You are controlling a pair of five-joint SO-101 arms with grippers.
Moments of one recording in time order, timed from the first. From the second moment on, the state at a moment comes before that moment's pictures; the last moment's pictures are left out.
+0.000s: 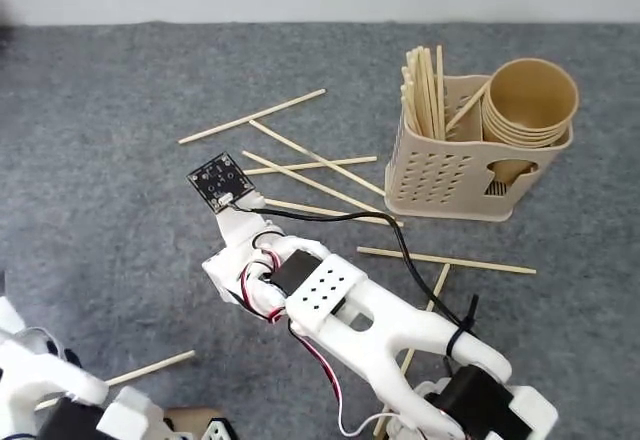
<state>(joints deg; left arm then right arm) -70.4 -16.9 55.9 65.5 -29.2 -52.7 -10.3 36.2 33.5 -12.5</state>
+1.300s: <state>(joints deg) -72.3 -17.0 60.8 70.9 -63.9 -52.7 -10.3 36.2 33.5 -12.5</state>
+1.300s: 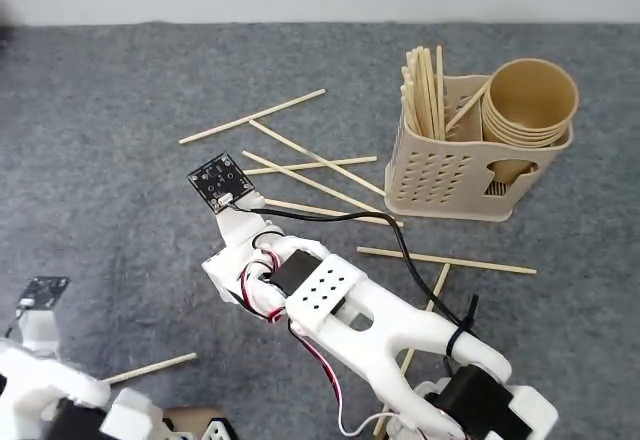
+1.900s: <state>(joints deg) -62.4 -18.2 64.0 58.0 -63.9 -52.7 -10.3 36.2 33.5 -12.5</state>
